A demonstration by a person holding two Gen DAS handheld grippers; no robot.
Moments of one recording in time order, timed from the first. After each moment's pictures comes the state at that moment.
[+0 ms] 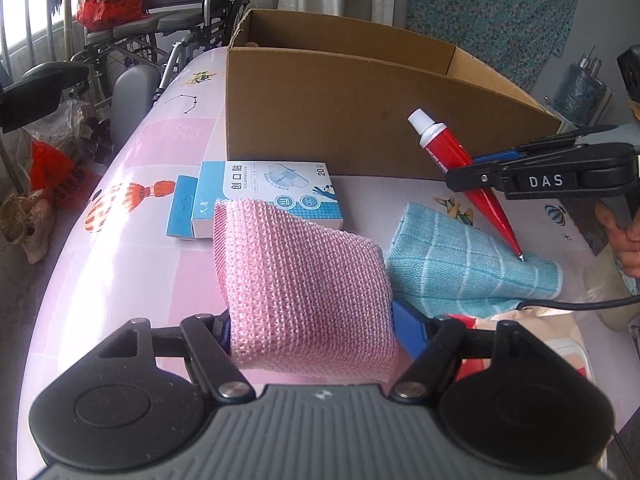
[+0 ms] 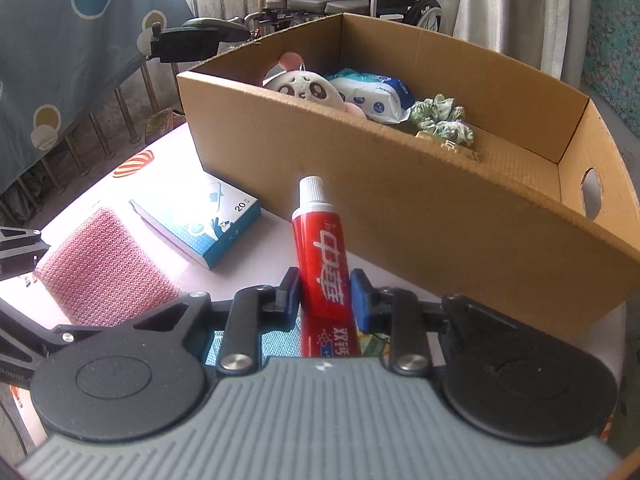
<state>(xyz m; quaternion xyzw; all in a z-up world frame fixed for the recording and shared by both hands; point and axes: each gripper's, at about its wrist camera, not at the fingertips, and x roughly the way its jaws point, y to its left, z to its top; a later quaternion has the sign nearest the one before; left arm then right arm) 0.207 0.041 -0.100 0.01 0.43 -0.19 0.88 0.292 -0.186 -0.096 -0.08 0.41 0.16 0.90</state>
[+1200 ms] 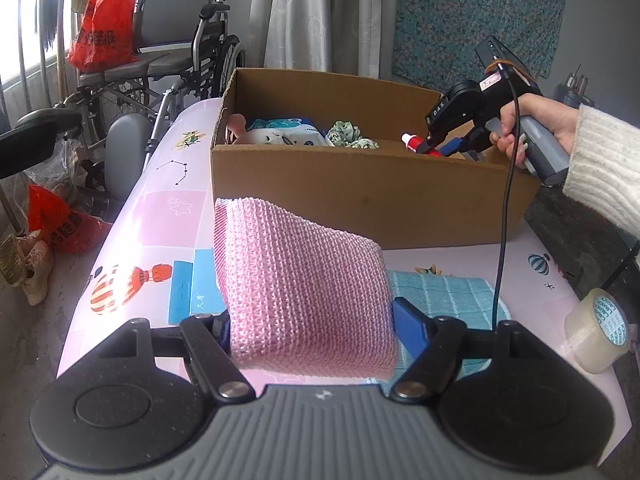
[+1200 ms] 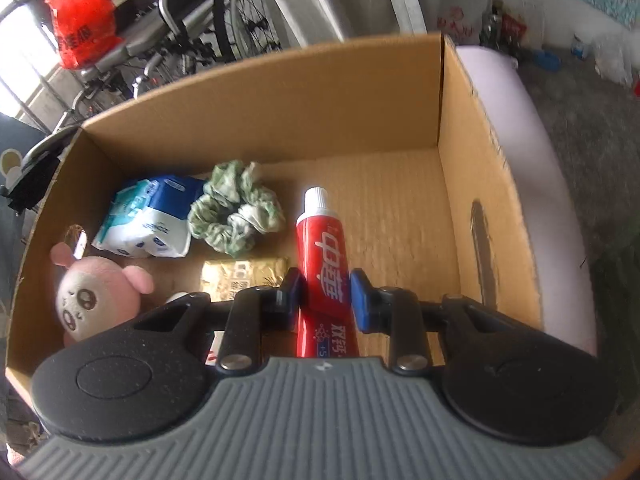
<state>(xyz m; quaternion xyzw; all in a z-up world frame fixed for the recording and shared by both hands) 0.225 0.032 -0.051 0.01 0.38 -0.21 0.90 0.523 -0.324 -0.107 0.14 0.51 -0.03 0.85</state>
